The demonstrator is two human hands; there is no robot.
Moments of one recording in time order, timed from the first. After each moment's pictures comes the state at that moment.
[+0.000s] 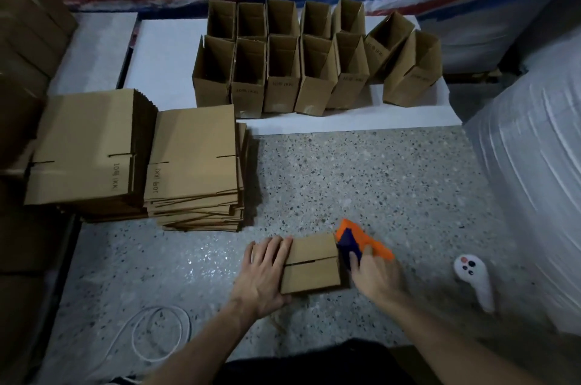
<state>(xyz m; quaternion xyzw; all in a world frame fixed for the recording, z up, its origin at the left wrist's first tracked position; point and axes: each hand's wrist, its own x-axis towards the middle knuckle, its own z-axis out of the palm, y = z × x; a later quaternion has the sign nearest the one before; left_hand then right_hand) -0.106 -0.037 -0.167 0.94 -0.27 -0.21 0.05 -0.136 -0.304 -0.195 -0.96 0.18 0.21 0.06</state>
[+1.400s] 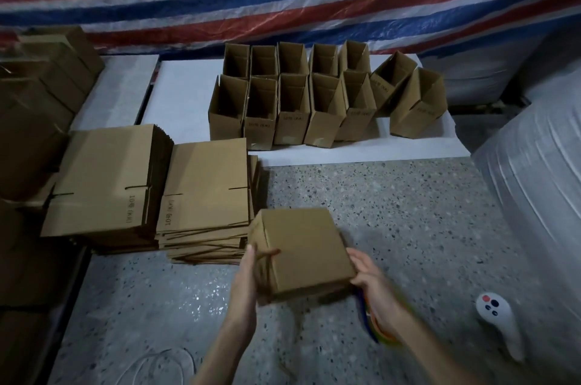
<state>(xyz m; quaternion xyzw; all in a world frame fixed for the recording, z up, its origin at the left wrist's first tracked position) -0.073 -0.032 -0.103 0.63 0.25 -0.18 0.72 -0.101 -0.276 -0.163 -0.62 0.27 0.17 0.72</state>
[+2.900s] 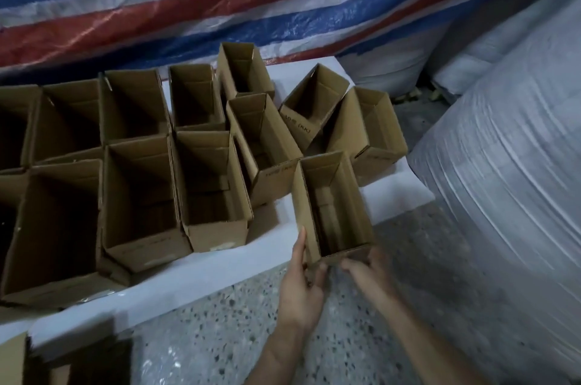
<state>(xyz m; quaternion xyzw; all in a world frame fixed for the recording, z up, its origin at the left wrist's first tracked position) 0.236 -0.330 -0.241 0.73 -0.03 -0.31 0.60 0.199 -0.474 -0.235 -0.74 0.41 0.01 0.53</state>
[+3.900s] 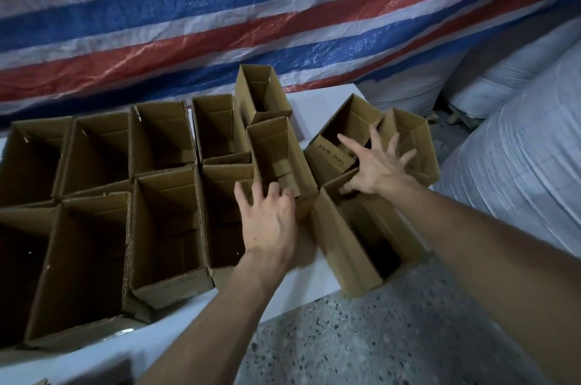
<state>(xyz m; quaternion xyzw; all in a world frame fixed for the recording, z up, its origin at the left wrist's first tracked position) 0.398 -0.314 -0.149 0.97 -0.23 -0.05 0.09 0.419 -0.539 -0.148 -0.96 0.24 0.15 0.03</state>
